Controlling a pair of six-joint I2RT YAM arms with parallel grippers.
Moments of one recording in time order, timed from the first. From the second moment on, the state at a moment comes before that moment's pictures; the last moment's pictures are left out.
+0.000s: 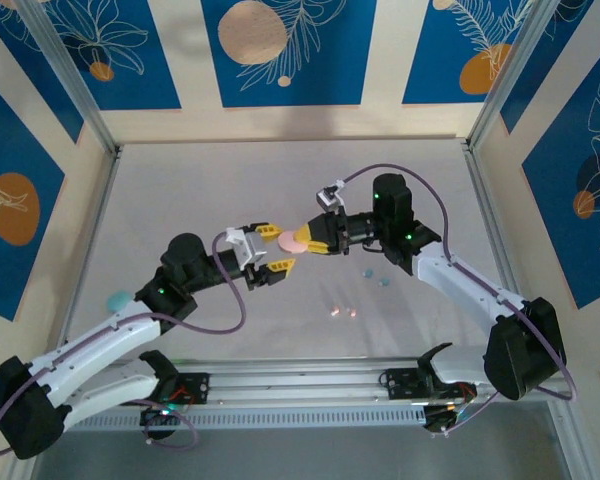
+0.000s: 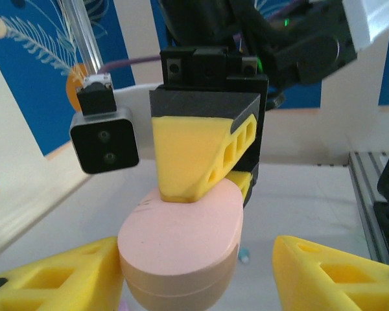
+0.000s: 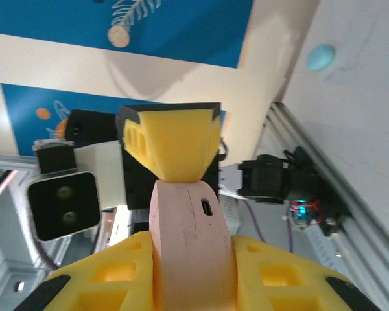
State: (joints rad) left arm -0.74 0.93 0.63 0.33 0.45 0.16; right arm 0.49 1.28 0.92 0.18 -1.21 1.22
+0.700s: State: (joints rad) left arm -0.74 0.97 0.63 0.50 0.45 0.10; right arm 0.51 1.32 0.92 0.52 -1.26 1.48
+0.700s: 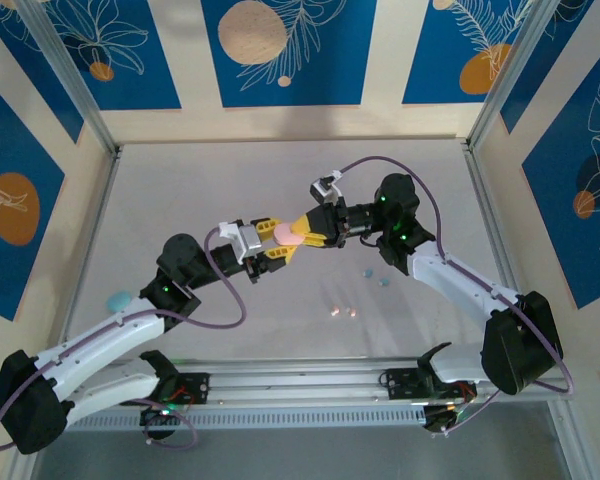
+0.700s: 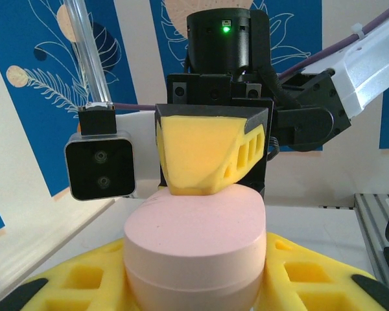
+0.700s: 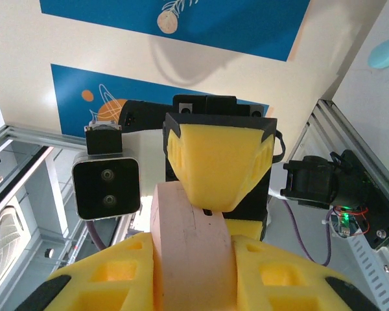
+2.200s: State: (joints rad) left arm -0.74 0.99 0.64 0.43 0.49 0.06; right arm 0.51 1.24 1.04 -0.06 -1.07 1.06
